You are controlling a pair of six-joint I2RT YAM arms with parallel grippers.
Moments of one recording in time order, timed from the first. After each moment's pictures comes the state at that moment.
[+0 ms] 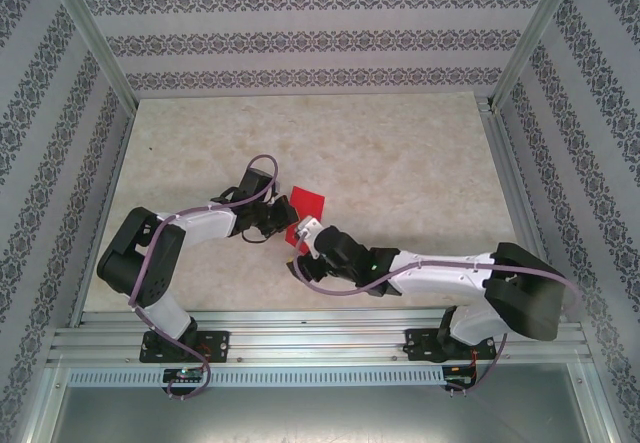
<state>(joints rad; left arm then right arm) -0.49 1.66 0.83 -0.07 0.44 -0.98 1.13 1.44 0.68 0.09 0.16 0.19</state>
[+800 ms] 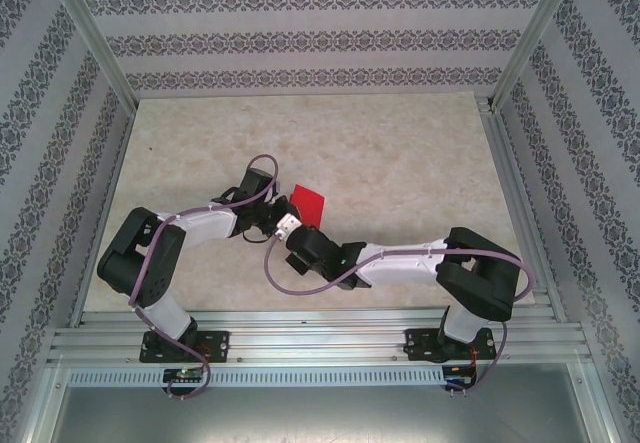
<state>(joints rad) -0.49 1.66 0.83 -0.06 0.43 -0.99 1.14 1.66 0.85 0.06 0.35 0.05</state>
